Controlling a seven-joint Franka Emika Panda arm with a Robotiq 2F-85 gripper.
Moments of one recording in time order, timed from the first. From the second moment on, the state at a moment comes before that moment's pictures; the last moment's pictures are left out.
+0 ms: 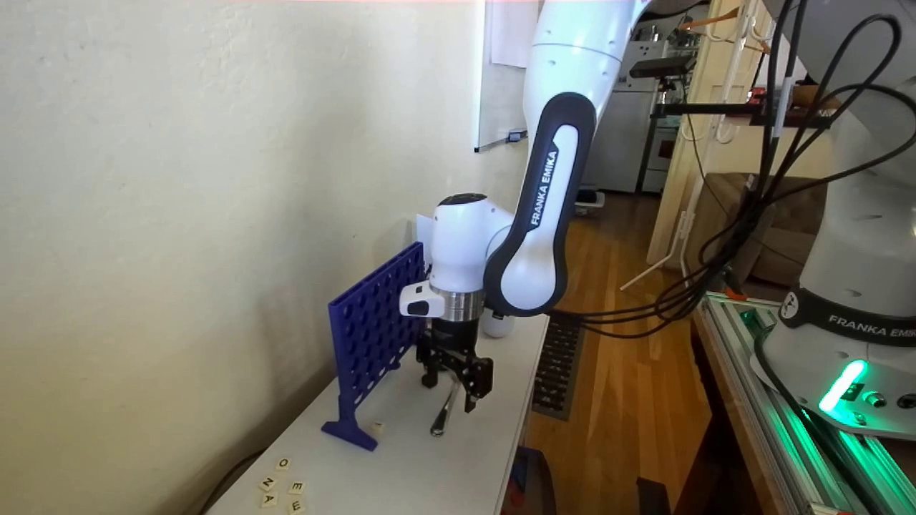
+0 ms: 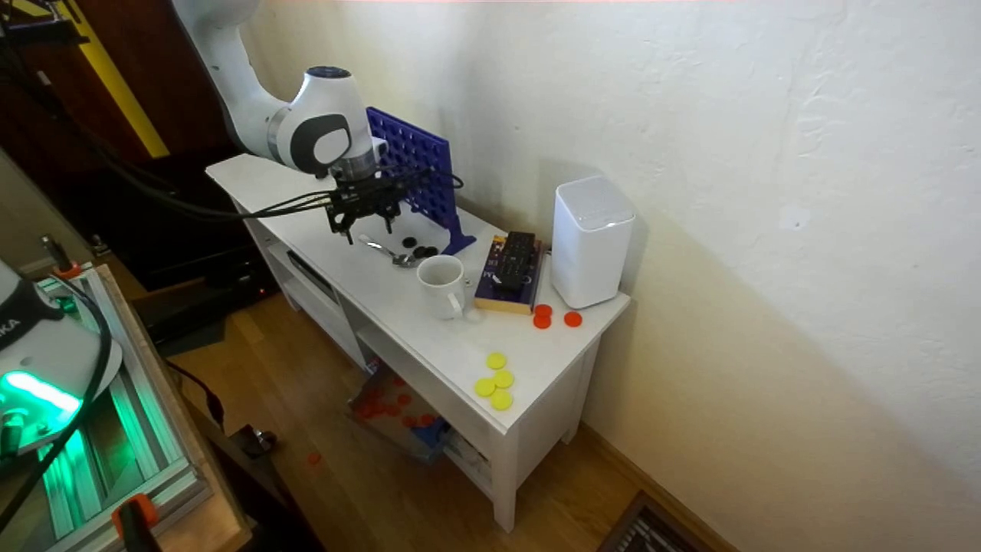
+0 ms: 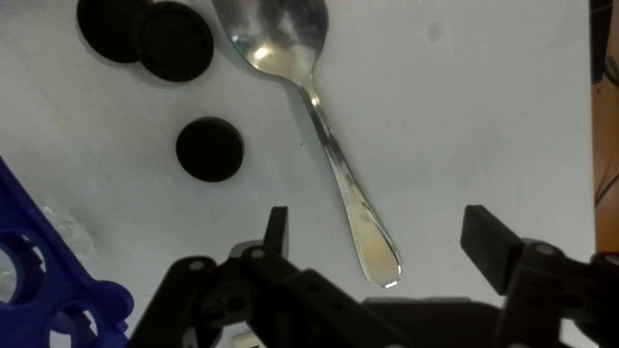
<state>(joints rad) -0.02 0.73 0.15 -2.24 -0.19 2.99 -0.95</state>
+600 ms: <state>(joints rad) -0.02 0.77 0.14 -2.20 -0.22 2.97 -0.95</state>
